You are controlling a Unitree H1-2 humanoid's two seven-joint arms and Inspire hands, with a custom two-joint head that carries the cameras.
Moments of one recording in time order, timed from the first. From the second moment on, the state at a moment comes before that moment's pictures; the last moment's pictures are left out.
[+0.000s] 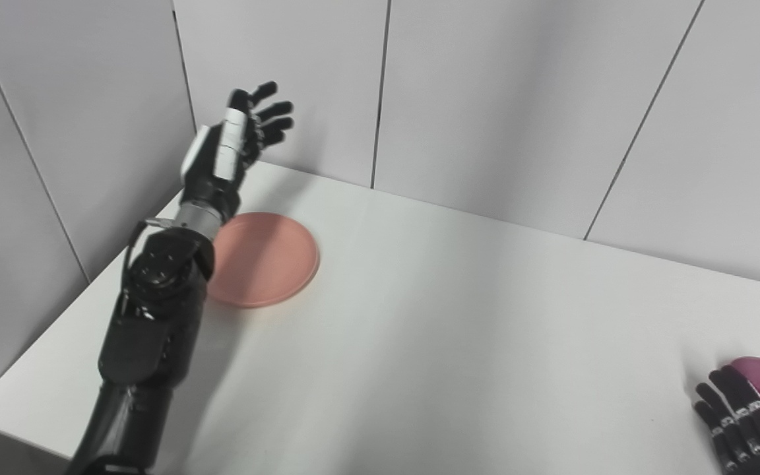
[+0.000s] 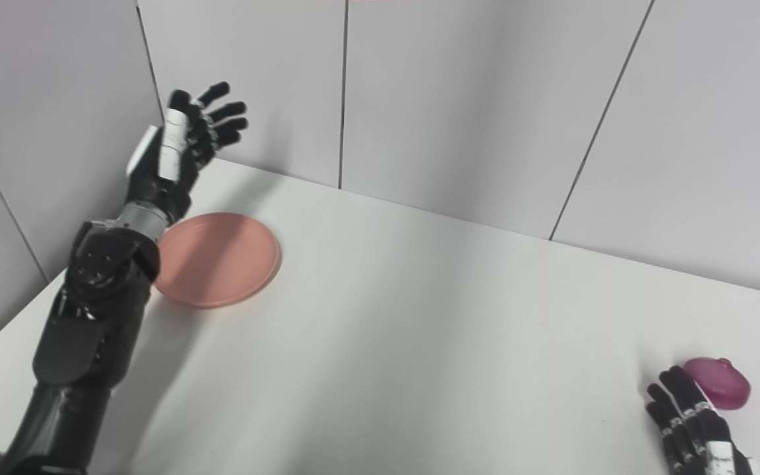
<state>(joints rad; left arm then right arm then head) -0.46 0.35 0.28 0.08 -0.24 0.14 -0.05 0.01 -0.24 -0.21 0.03 0.43 0.06 0.26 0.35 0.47</state>
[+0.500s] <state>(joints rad) -0.61 0.49 0.33 0.67 -0.26 -0.18 -0.14 0.01 -0.24 -0.21 0.02 0.42 0.06 0.25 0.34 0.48</state>
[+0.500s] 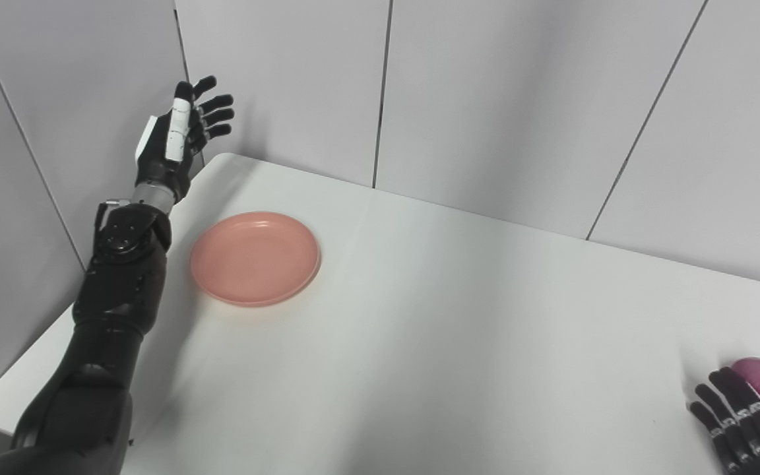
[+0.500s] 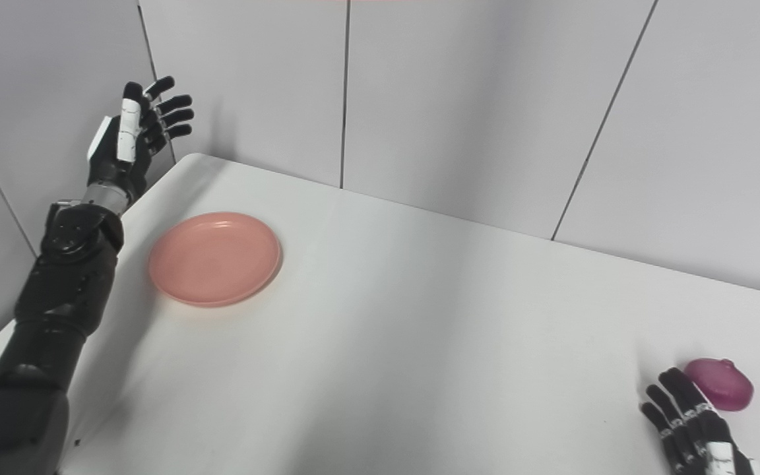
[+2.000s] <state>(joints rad) -0.57 0.44 0.36 0.99 -0.34 -0.34 -0.20 0.04 -0.23 -0.20 -0.02 0.42 0.06 0.23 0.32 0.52</state>
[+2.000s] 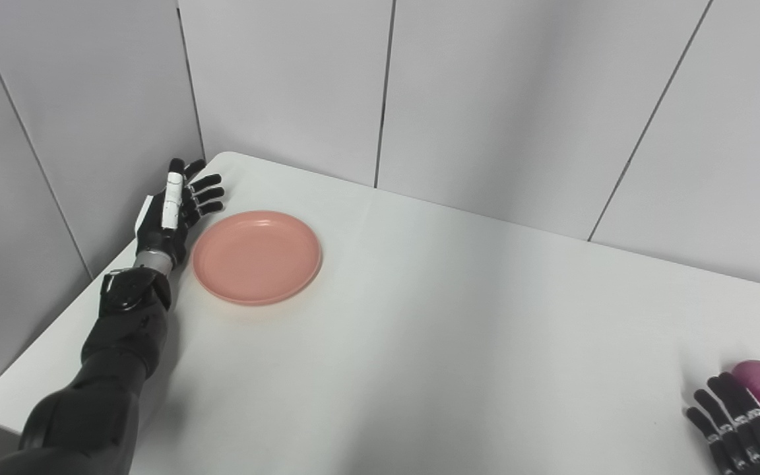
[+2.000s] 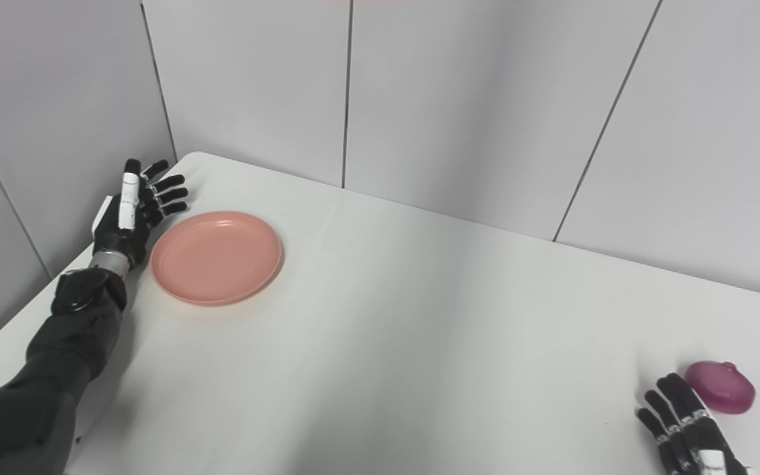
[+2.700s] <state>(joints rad) -0.39 0.29 0.35 0.39 -0.42 0.10 -0.17 0.06 -0.23 -0.19 -0.04 0.42 0.06 0.22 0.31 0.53</state>
